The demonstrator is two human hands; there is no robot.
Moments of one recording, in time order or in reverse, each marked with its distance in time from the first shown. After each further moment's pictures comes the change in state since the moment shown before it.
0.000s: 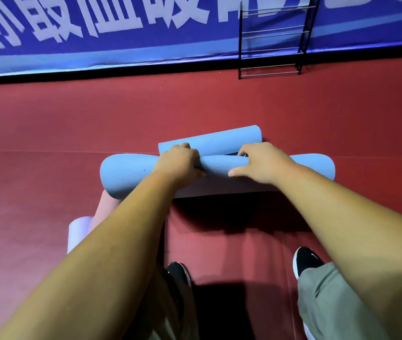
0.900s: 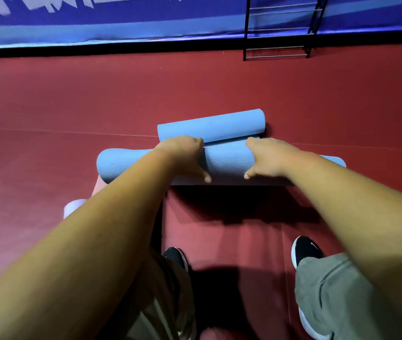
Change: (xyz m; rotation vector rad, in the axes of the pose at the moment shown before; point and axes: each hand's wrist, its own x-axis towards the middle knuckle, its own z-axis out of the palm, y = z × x) left_hand 0.013 -0.004 0.010 0.167 -0.232 0.078; right_hand 0.018 0.013 0.025 -0.252 -0.141 -0.101
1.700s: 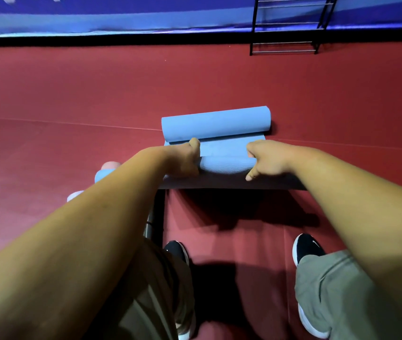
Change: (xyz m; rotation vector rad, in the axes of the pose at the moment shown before) left_hand -0.008 -0.018 0.033 -0.251 -0.128 -0.076; right_hand 0.012 -0.002 0.011 0.162 -0.164 -0.101
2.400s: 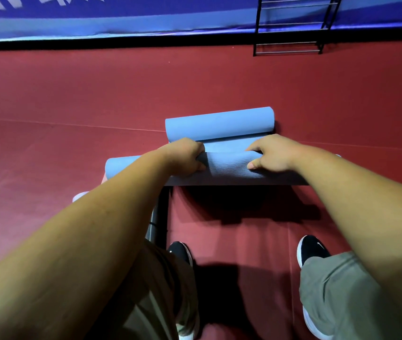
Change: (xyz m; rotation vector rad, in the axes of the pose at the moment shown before) left_hand 0.003 -0.004 -0.008 0.069 0.101 0.086; right_hand 0.009 0.008 -0.002 0.024 0.104 -0.028
